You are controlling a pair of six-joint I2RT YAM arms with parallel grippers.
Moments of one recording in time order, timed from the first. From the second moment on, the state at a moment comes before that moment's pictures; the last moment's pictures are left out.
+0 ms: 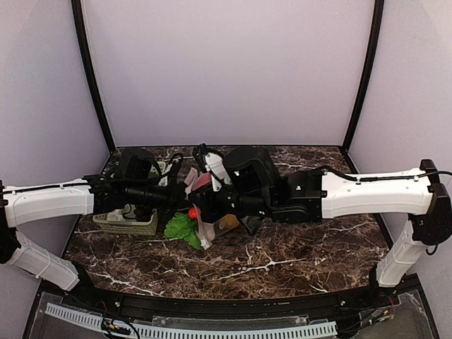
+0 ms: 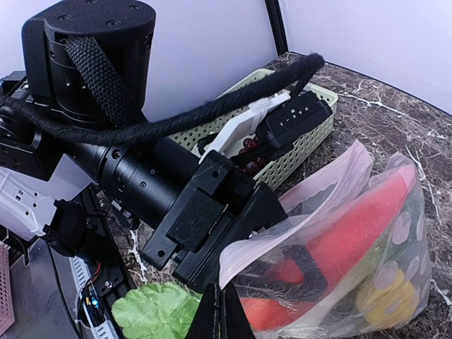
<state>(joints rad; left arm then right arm) -0.73 1.29 0.85 -0.14 0.46 -0.97 1.28 1.65 1.38 -0.15 0.18 0.41</state>
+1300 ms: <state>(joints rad) -0.74 1.44 0.84 -0.02 0.23 -0.79 1.29 1.66 1.37 -0.14 0.23 0.53</state>
